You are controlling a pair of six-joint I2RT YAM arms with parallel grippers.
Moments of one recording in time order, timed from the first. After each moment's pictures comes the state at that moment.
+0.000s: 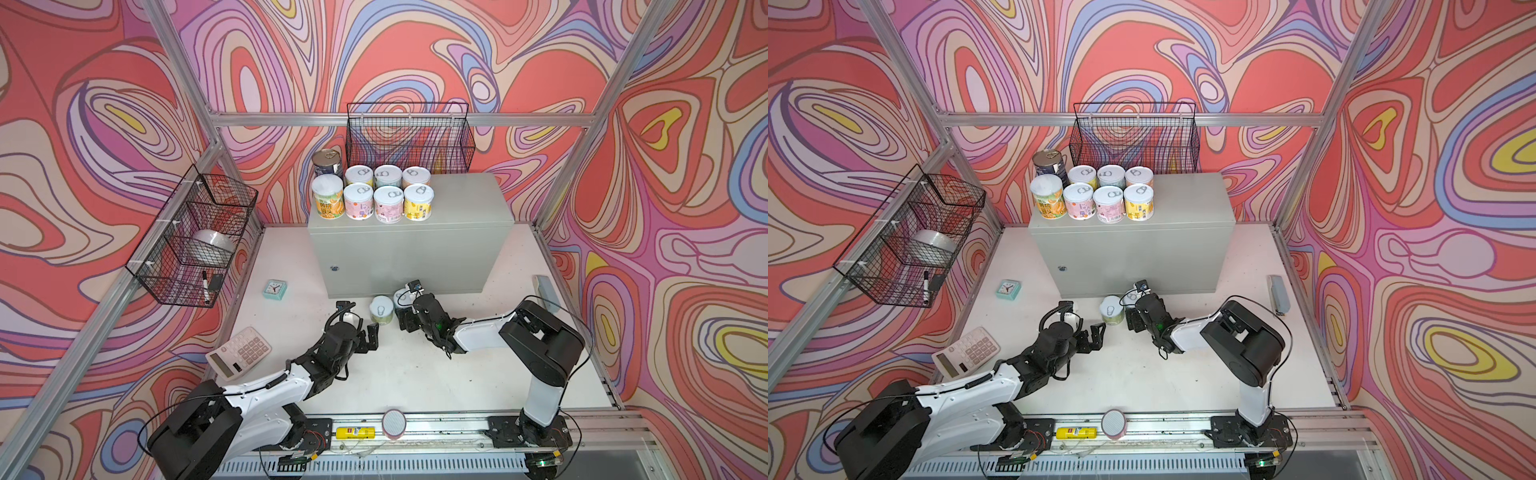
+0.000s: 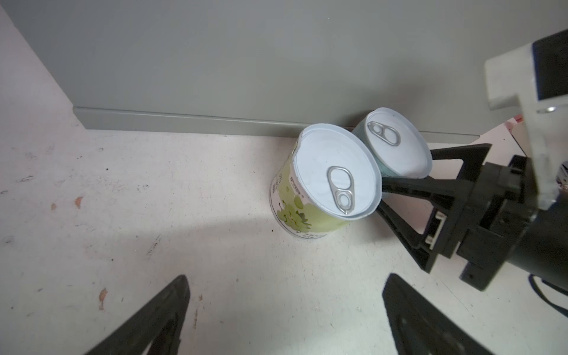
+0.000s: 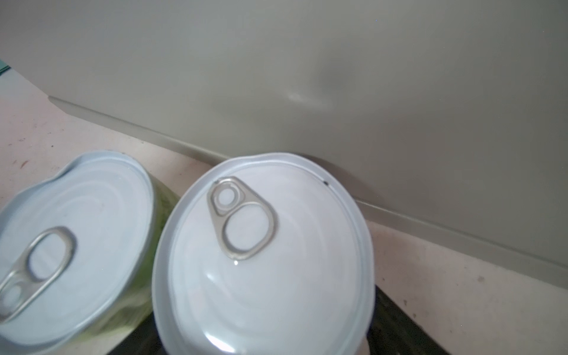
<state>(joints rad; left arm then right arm) -0.70 1.12 0.27 0.30 -0.26 -0.58 0.77 1.86 0.79 0.45 0.23 0.31</state>
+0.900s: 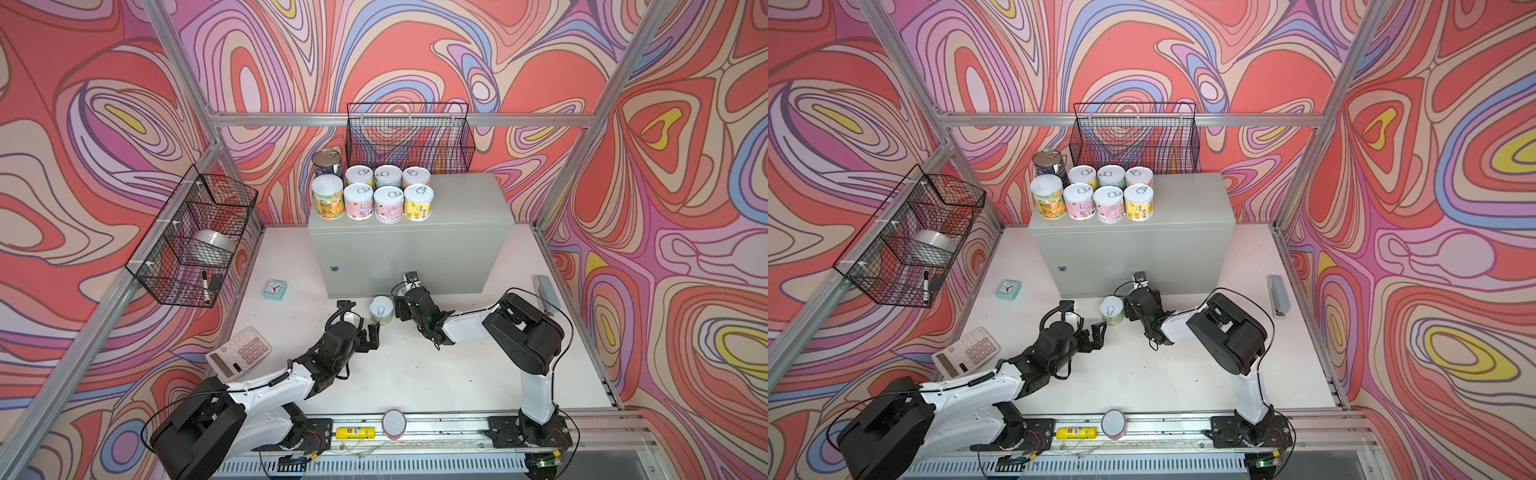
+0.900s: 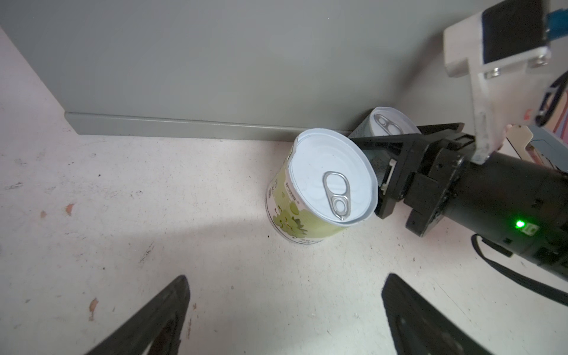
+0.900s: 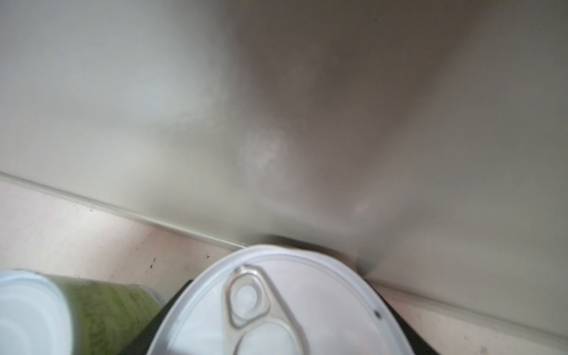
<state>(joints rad) -0.70 1.14 0.27 0.33 -0.26 -0.58 0.76 1.97 0.92 0.47 0.36 0.34</state>
